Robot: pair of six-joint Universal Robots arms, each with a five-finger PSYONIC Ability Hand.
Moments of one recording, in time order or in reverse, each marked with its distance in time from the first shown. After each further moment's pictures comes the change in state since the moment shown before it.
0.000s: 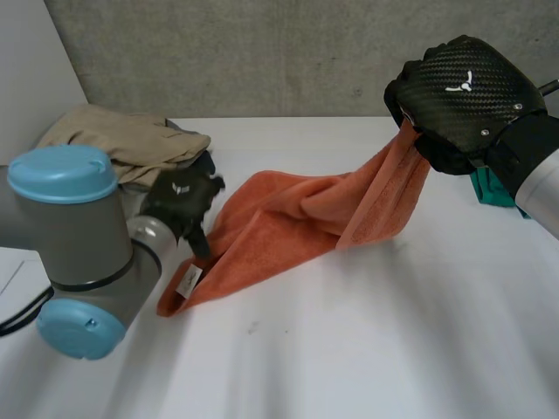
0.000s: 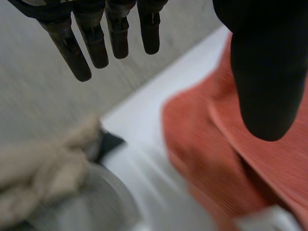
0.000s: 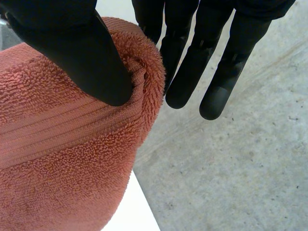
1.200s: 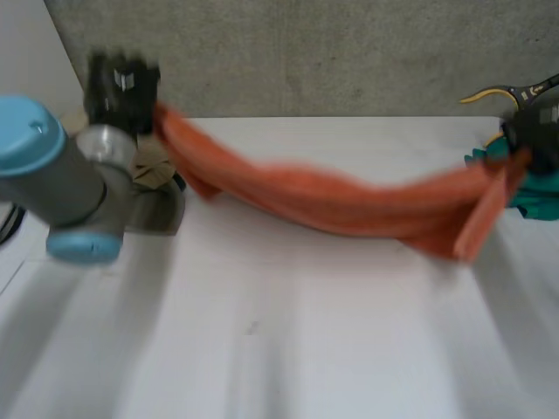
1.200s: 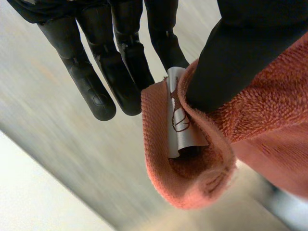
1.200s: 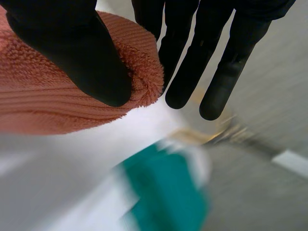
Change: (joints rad) left arm 0.132 -0.037 0.163 0.416 -0.029 0.264; right arm -0.296 0.361 -0.234 0.150 0.175 -0.160; left_hand 0.871 0.876 0.906 0.917 0.856; right_hand 0.008 0.000 0.003 0.004 0.000
